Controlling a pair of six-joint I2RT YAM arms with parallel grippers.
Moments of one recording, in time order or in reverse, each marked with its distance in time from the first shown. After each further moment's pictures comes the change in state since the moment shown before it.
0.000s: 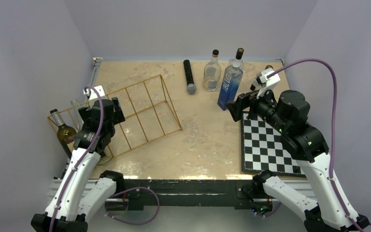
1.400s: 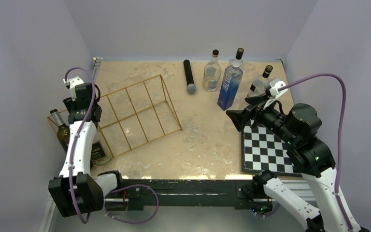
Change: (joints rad) left arm 0.400 0.306 0.099 0.135 -0.041 0.124; right arm 0.000 -0.119 -0.071 0.061 -0.121 0.021
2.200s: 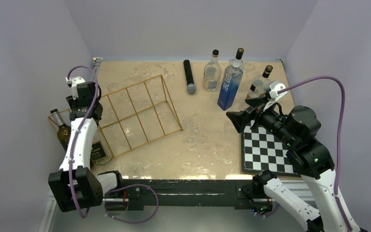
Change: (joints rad) left arm 0.006 0.063 0.001 0.046 -0.031 0.056; right arm 0.000 -0.032 -0.036 0.014 0.002 -0.006
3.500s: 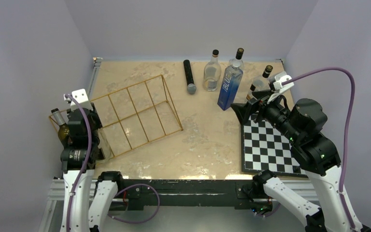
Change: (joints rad) left arm -0.161 -0.558 -0.053 -0.188 0.185 0.054; right arm 0.000 0.079 0.143 -0.069 0.098 -0.035
